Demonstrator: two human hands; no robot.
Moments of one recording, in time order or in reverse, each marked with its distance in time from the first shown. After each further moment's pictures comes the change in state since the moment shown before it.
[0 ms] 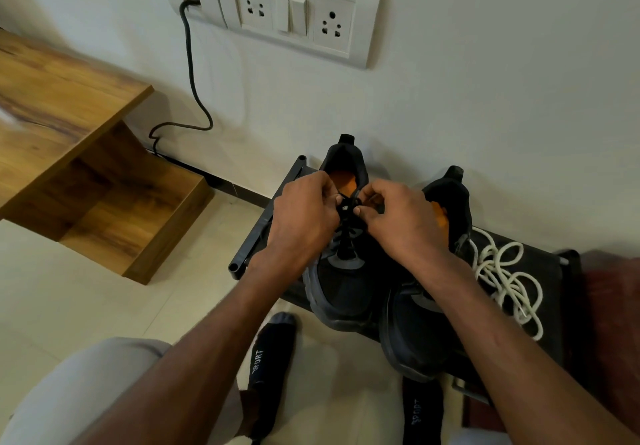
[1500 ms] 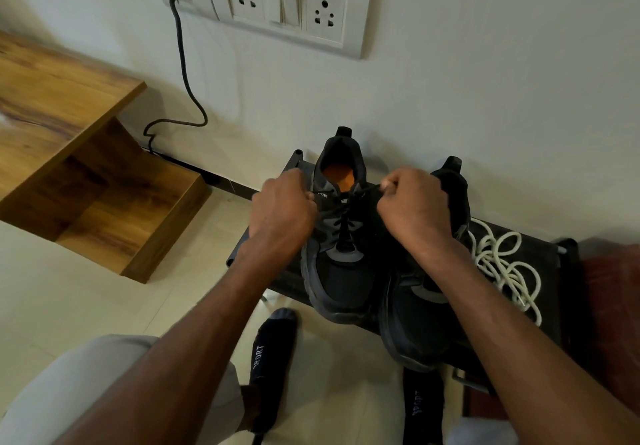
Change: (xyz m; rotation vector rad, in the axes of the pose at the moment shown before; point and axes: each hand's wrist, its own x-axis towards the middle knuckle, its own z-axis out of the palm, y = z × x) left_hand 0.003 -0.015 -0.010 0.149 -0.060 -0.144; right_hand 0.000 -0.011 -0.018 -0.114 0.117 0.187
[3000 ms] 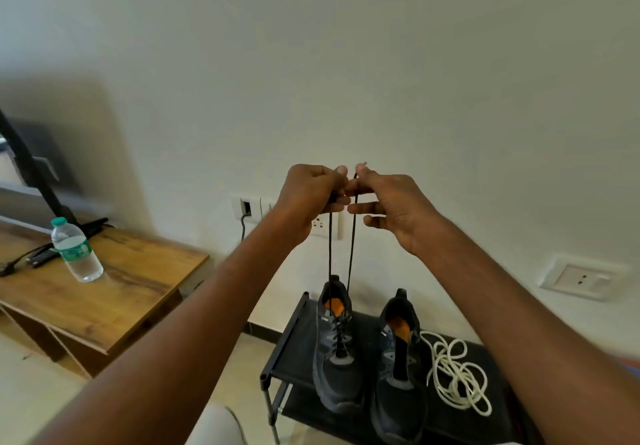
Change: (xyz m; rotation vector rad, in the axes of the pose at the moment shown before) left_hand -0.071 0.193 -0.258 -0.856 -0.001 0.293; right_hand -0.060 -0.153 -0.261 0.951 -0.136 -0.100
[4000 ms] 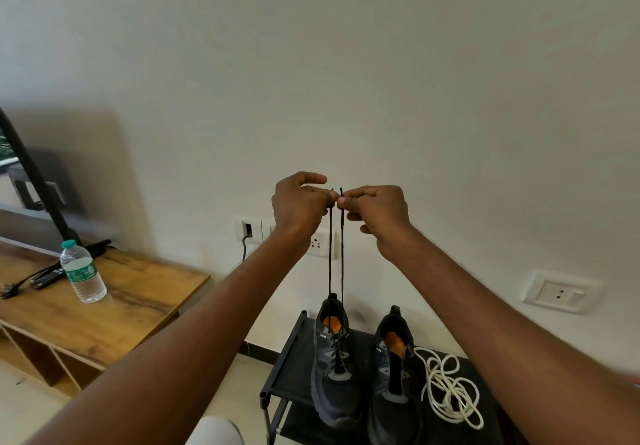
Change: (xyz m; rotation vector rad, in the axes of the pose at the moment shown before) left_hand -0.009 0.021 -0.002 0.014 0.248 0.089; right_hand 0.006 -0.013 0.015 -0.123 0.231 -0.136
